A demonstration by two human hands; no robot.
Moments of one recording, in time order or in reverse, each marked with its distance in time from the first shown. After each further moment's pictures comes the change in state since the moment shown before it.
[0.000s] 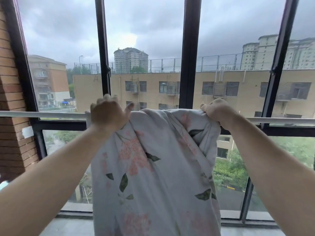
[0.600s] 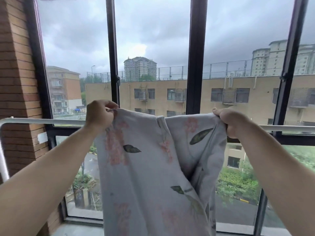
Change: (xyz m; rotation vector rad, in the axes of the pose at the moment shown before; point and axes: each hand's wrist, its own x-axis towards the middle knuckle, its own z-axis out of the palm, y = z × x) left_hand 0.013 -0.041 -0.024 -0.642 0.048 -0.169; right_hand 0.002 0.009 -0.013 0.711 -0.215 0.266
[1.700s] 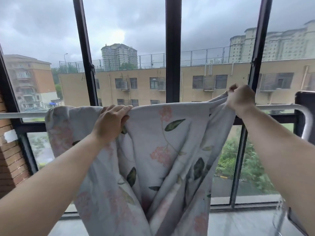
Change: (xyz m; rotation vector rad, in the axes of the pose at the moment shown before) left_hand -0.056 0.017 0.092 0.215 -0.180 0.587; right_hand 0.020 0.012 -0.107 -0.606 0.637 -0.444
